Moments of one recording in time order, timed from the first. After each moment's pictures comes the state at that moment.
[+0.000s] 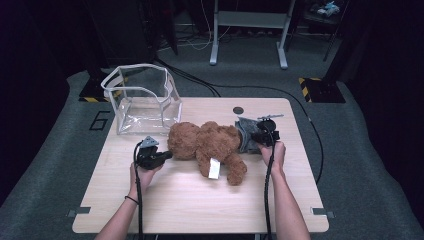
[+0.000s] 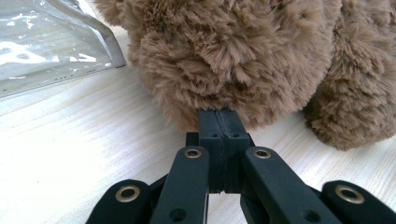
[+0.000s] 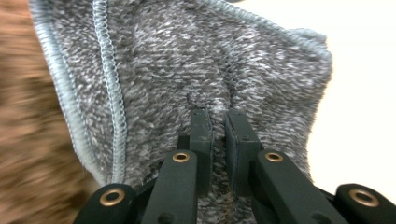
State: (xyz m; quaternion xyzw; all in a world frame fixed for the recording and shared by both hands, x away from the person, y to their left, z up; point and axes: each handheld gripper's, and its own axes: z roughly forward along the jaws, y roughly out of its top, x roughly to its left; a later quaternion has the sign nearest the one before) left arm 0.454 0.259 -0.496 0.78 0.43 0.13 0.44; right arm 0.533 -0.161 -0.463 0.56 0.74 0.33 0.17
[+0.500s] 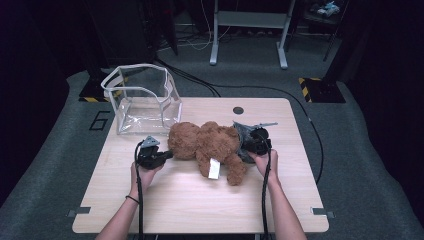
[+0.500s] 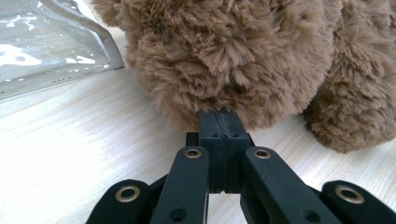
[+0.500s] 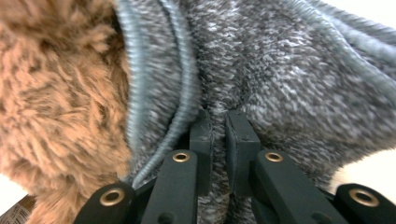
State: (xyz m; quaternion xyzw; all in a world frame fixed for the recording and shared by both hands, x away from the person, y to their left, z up) left arm 0.454 0.256 -0.495 0.78 0.43 0.13 0.44; right arm 0.511 -0.140 -0.480 0.51 0.77 0.37 0.09
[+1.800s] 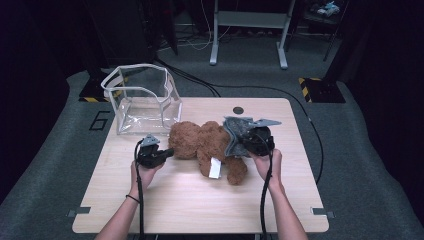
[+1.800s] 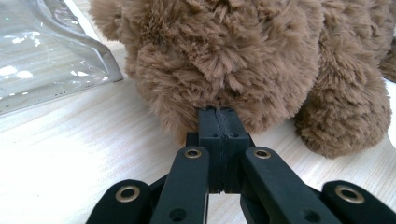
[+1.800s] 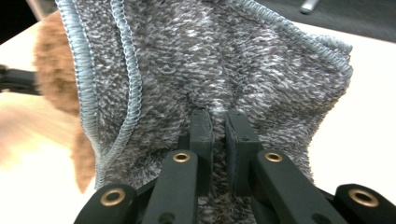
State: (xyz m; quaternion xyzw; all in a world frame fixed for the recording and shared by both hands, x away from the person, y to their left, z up) left arm 0.453 0.253 -0.486 0.77 0.42 0.14 0.45; right arm 0.452 -0.115 -0.398 0.45 0.77 0.40 0.19
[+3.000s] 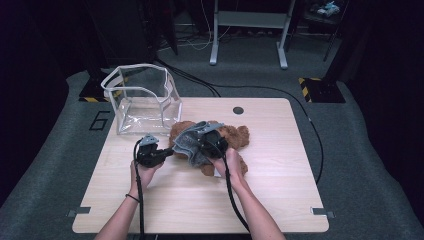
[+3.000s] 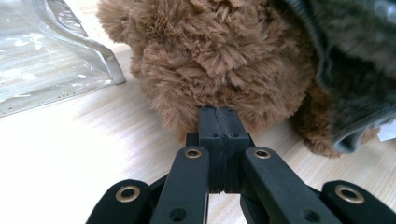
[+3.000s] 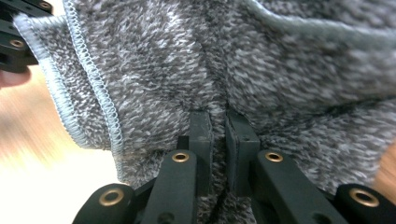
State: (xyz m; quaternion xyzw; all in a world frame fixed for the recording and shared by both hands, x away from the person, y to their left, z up) left arm 0.454 0.257 -0.485 0.77 0.42 0.13 0.45; right arm 0.468 0.004 -0.432 0.36 0.85 0.35 0.16
